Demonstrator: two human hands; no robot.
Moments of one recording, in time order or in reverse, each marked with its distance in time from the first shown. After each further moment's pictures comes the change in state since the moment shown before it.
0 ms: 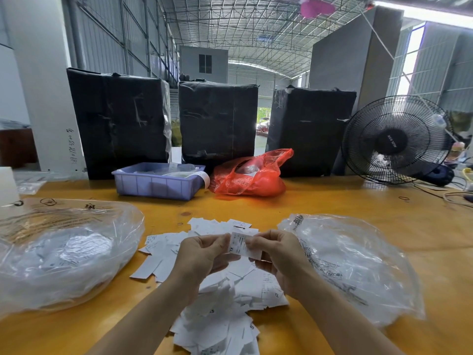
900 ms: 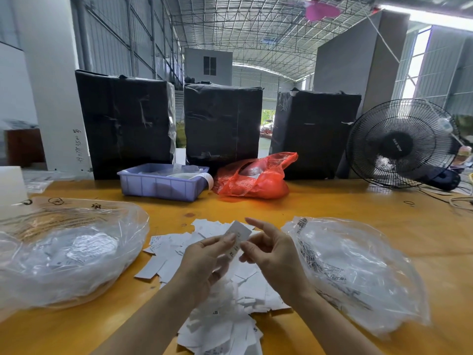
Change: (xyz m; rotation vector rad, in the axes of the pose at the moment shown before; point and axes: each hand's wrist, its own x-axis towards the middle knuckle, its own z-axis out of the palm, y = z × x) left_hand 0.001 0.001 0.003 -0.211 0.055 -0.156; right_hand -0.003 0.011 0.011 -0.236 -0.062 -0.462
